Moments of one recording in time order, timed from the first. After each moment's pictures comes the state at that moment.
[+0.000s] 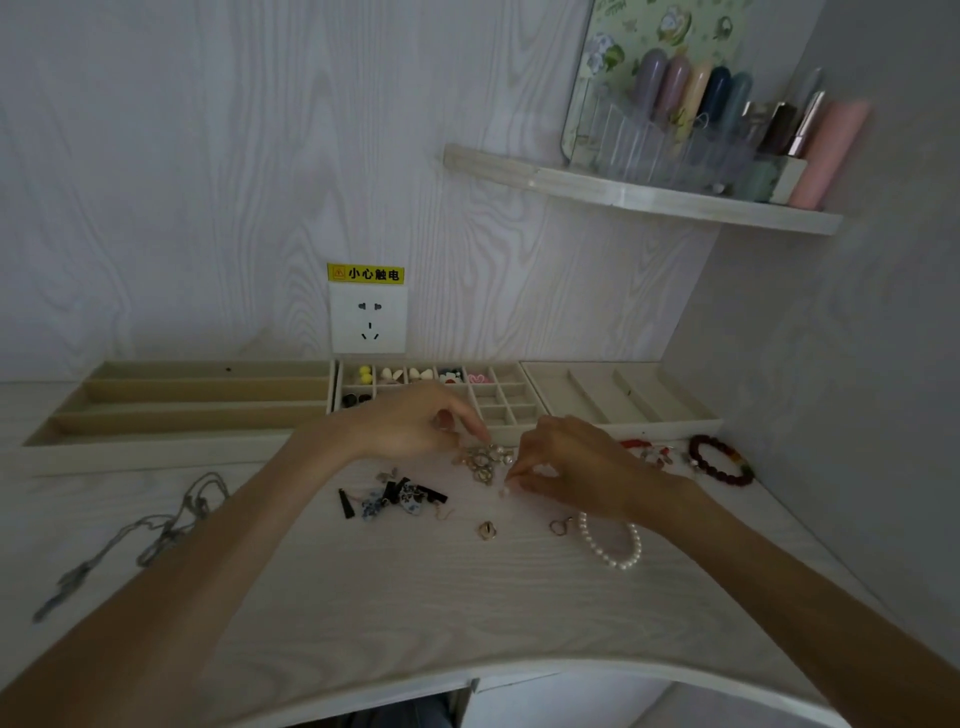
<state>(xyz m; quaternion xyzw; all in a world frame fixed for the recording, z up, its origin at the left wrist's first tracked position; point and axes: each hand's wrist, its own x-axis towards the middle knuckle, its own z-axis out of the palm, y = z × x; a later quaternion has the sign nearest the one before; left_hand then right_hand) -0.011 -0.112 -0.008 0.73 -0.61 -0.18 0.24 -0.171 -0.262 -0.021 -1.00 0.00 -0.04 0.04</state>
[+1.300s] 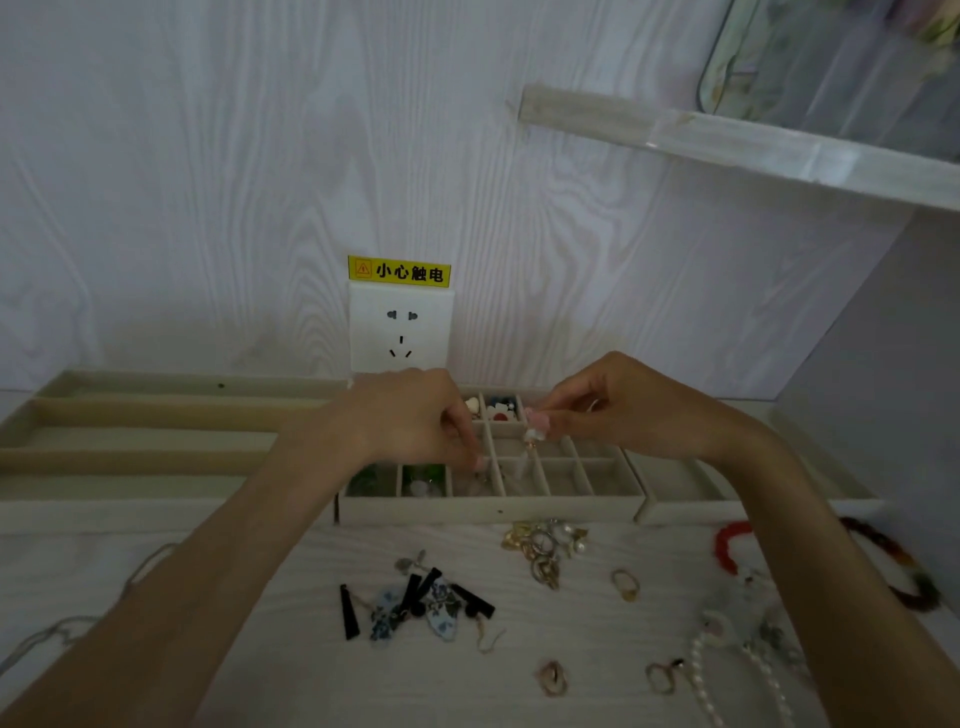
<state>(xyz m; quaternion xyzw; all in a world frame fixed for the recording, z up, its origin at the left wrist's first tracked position) 0.054 -0.135 -0.002 0.83 -0.51 -0.15 0.15 -0.073 -0.306 0.019 -0.93 0.06 -0.01 0.35</state>
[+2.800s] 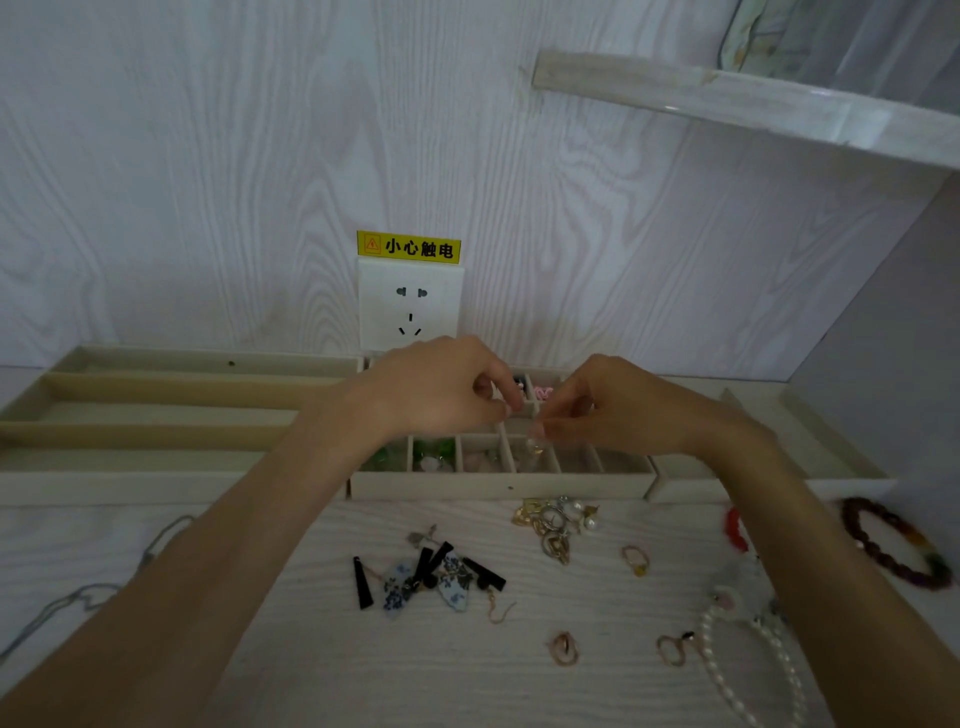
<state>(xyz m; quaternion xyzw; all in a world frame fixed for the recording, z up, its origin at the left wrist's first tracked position) 0.046 -0.142 0.001 0.82 -0.52 -0.12 0.21 -0.068 -0.292 0.008 -0.96 0.07 0.03 0.26</state>
